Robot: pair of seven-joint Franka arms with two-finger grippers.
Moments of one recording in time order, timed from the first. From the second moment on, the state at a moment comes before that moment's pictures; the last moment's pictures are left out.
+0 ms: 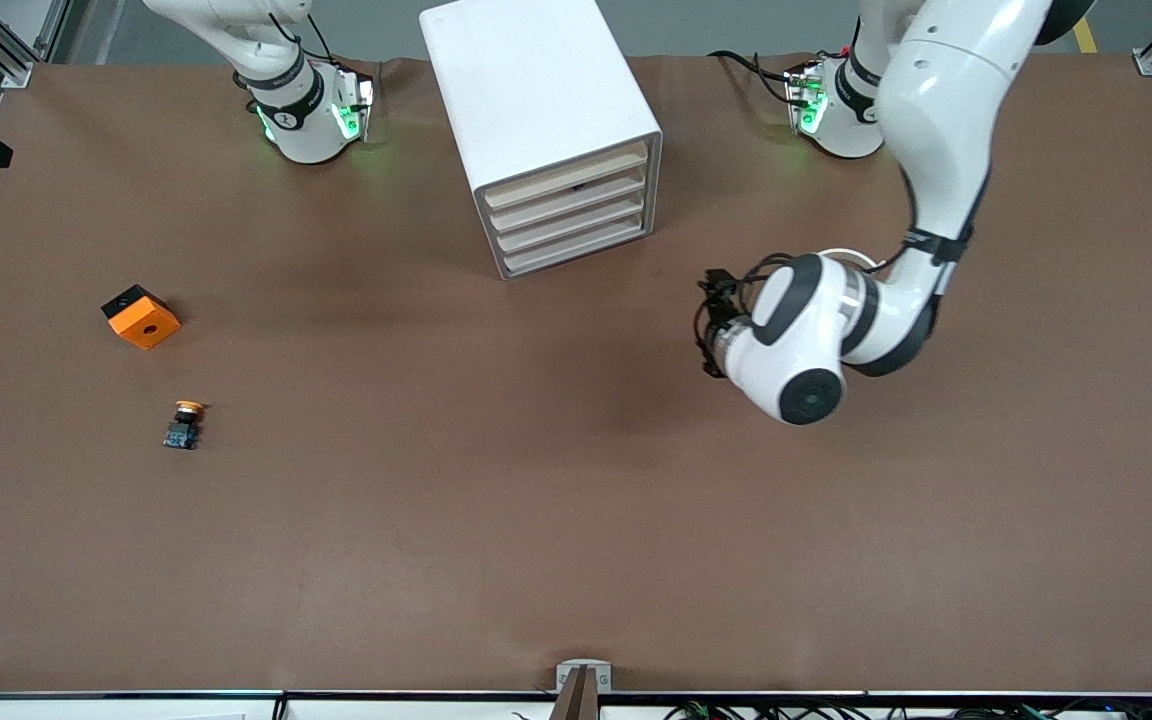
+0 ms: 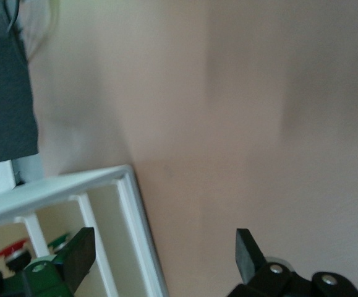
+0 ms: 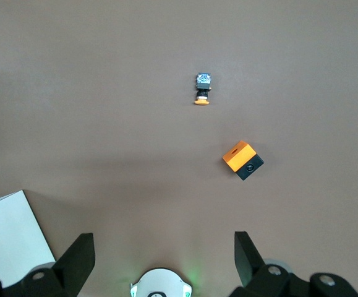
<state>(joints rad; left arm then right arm) -0.33 0.65 -0.21 -1.54 -0.38 1.63 -2.05 -0.08 -0.19 -0.06 -1.59 0.00 1.37 -0.13</state>
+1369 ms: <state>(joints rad) -0.53 0.74 -0.21 -1.58 -0.69 1.51 -2.29 -0.13 0.11 -0.06 -1.56 0.00 1.41 -0.13</state>
